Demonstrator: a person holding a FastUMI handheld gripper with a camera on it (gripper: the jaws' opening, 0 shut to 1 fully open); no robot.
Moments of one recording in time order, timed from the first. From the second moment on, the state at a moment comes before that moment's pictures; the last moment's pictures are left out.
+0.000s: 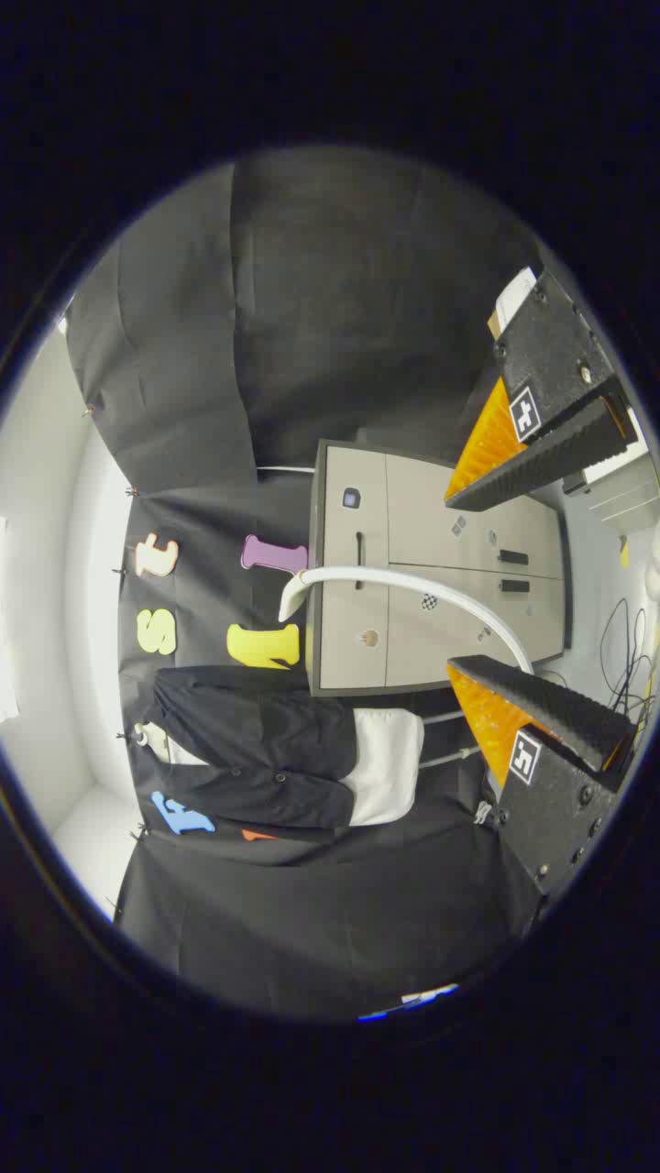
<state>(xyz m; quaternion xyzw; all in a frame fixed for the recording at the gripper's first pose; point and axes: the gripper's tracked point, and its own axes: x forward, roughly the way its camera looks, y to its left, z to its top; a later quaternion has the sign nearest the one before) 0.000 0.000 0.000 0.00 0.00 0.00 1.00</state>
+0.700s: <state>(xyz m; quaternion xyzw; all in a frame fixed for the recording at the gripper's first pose) 0.008 0.007 0.002 0.00 0.00 -0.01 1.00</state>
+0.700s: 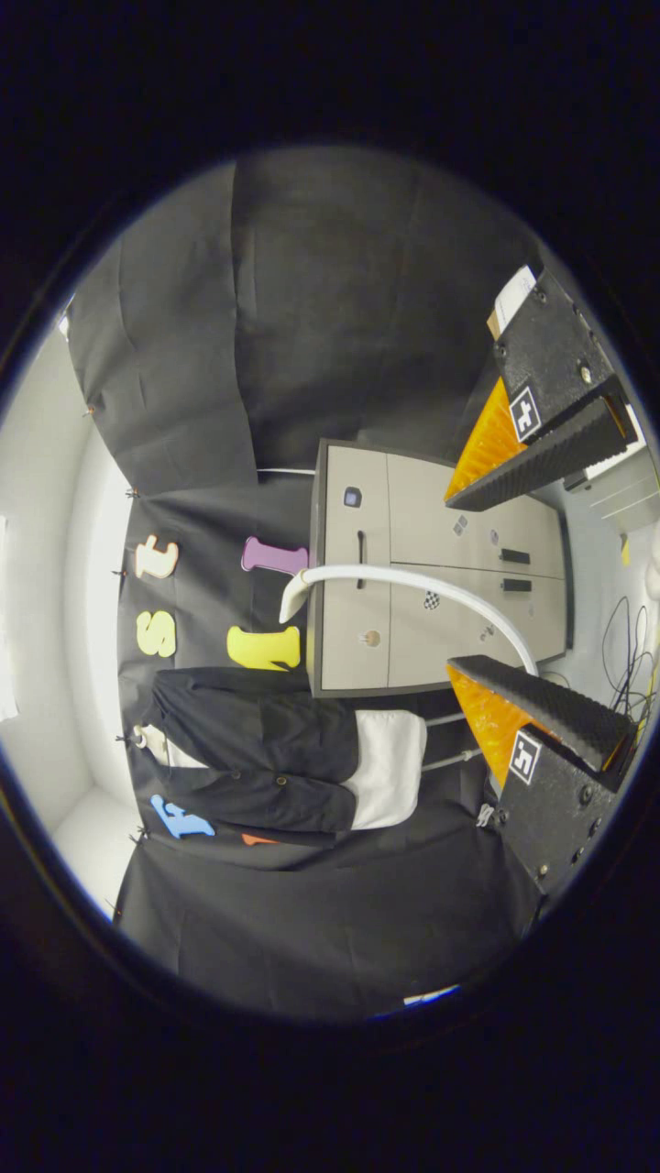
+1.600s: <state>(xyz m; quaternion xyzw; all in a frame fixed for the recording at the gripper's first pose) 0.168 -0.055 0.161 0.04 -0.03 0.02 1.00</state>
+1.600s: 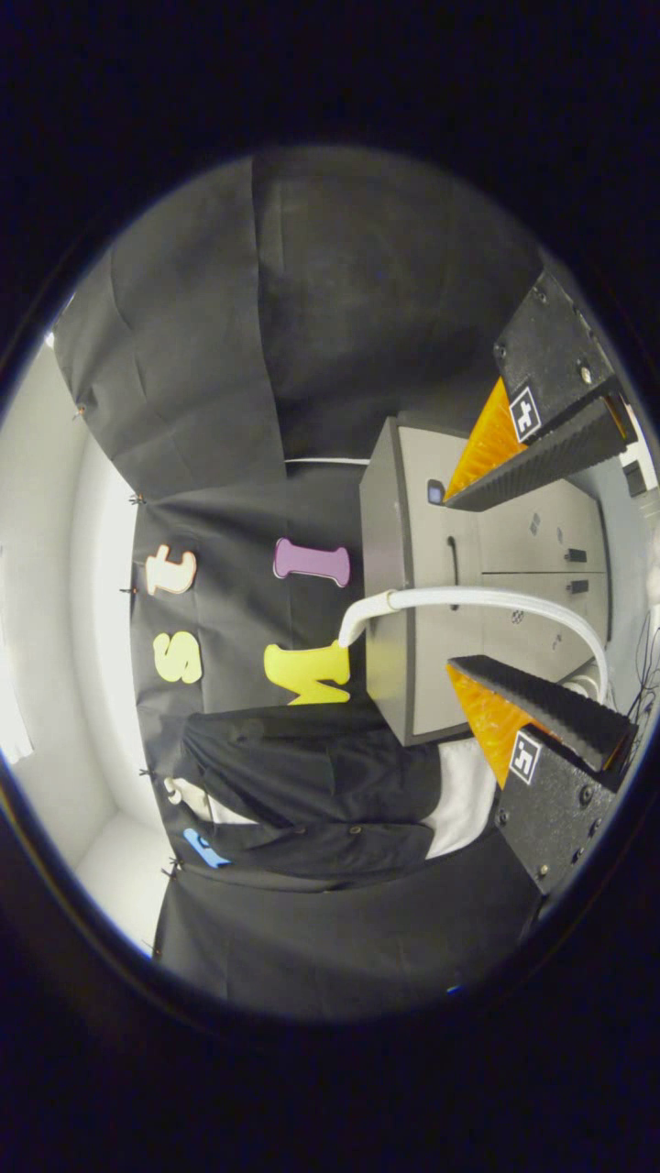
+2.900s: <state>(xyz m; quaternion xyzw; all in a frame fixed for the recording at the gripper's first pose) 0.507 -0.020 0.244 0.05 0.15 0.23 0.96</state>
